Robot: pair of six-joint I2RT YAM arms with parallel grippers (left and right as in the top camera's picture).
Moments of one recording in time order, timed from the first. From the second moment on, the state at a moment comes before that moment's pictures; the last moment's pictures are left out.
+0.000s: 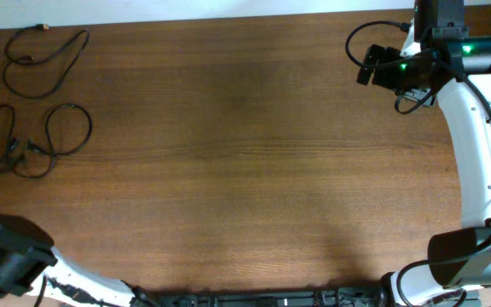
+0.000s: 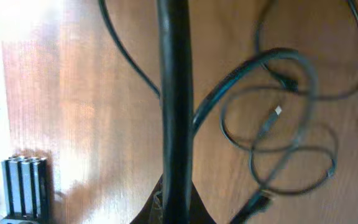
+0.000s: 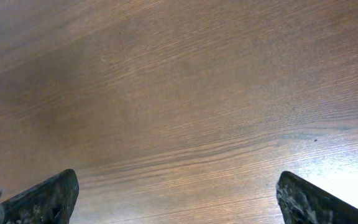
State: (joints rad) left arm 0.82 2.03 2.27 -1.64 -0.19 -0.82; right arm -0.01 1.71 1.78 -1.17 -0.07 0.36
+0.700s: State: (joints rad) left arm 1.04 2.01 1.68 -1.17 -0.23 -0.83; right arm -0.01 1.71 1.78 -1.17 -0.07 0.36
